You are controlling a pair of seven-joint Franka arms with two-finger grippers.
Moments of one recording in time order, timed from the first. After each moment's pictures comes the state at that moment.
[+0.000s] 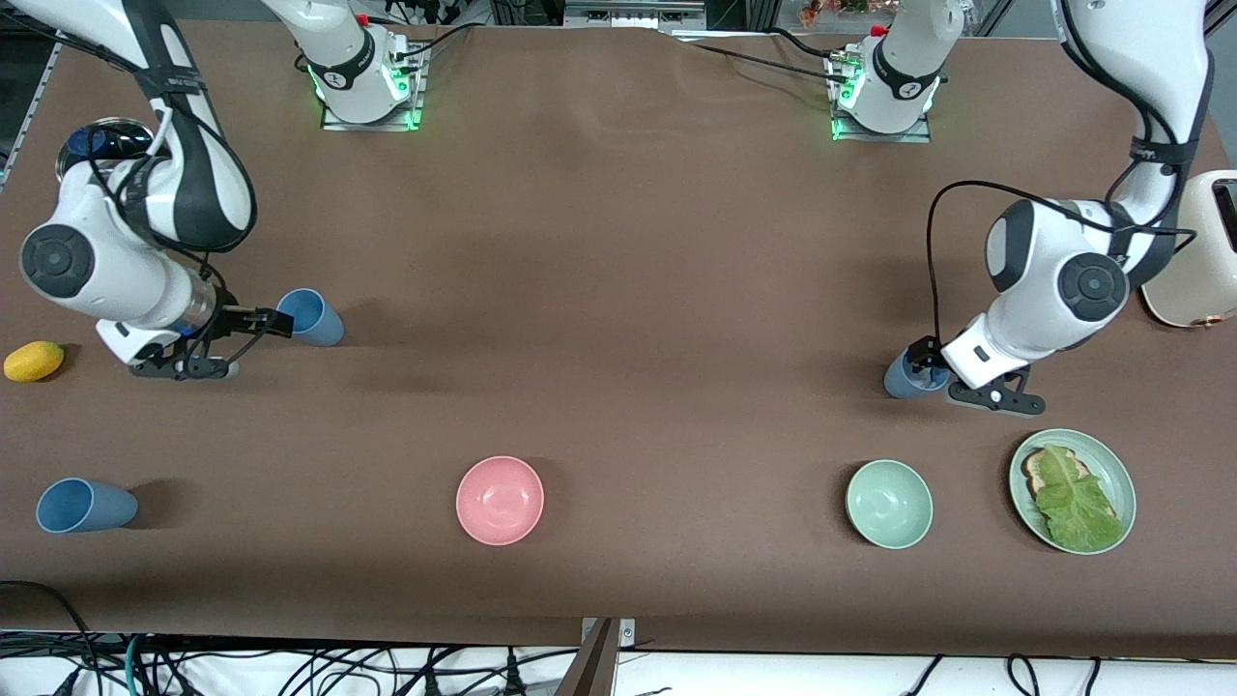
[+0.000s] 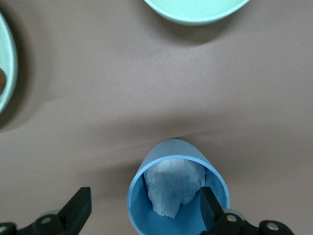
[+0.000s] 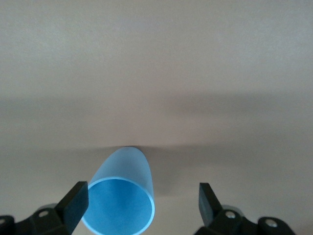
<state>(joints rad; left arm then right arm) 0.02 0.36 -0.05 -2.05 0.08 2.39 0.11 -0.13 0.25 0.10 -2.07 -0.09 2.21 0.04</state>
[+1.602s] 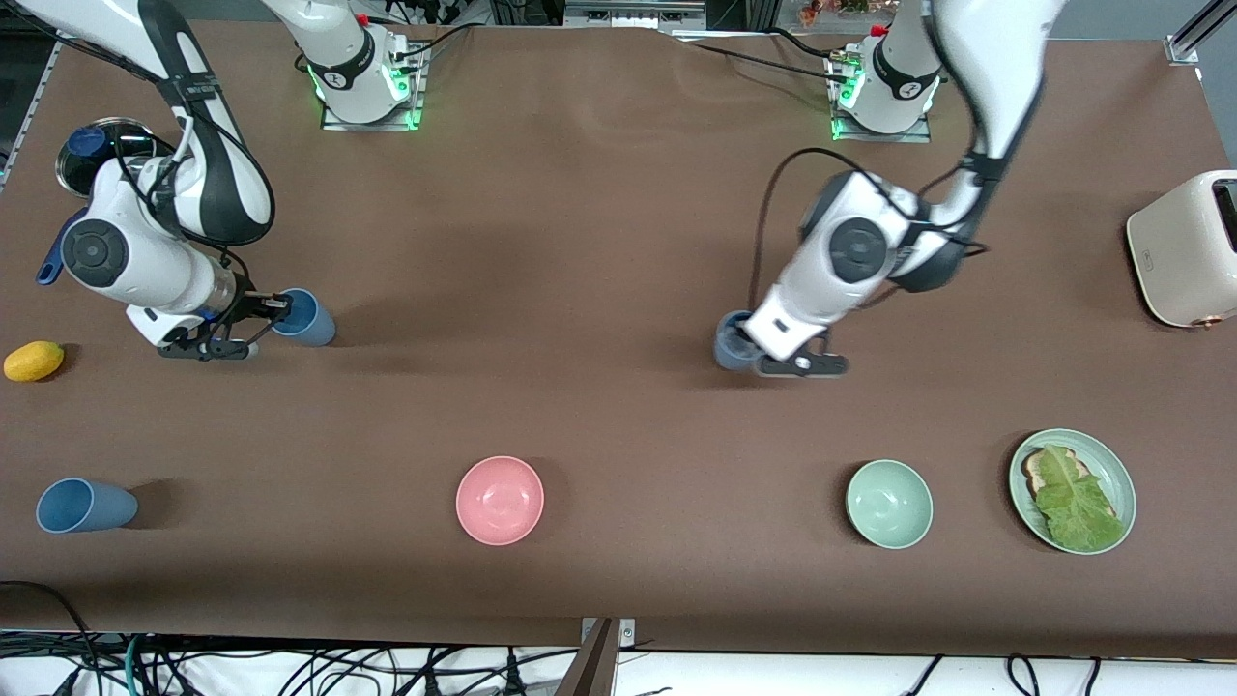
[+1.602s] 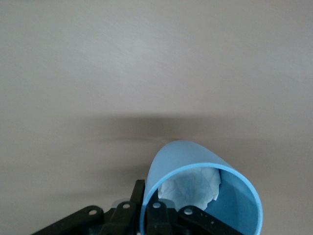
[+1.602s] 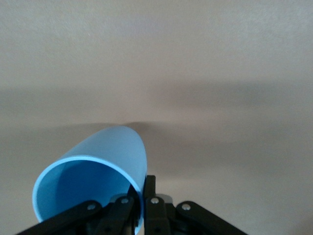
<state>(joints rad) -0.23 0.47 -0.31 -1.89 0.02 2.33 -0.60 -0.13 0.26 0.09 -2.11 -0.08 2.19 0.04</state>
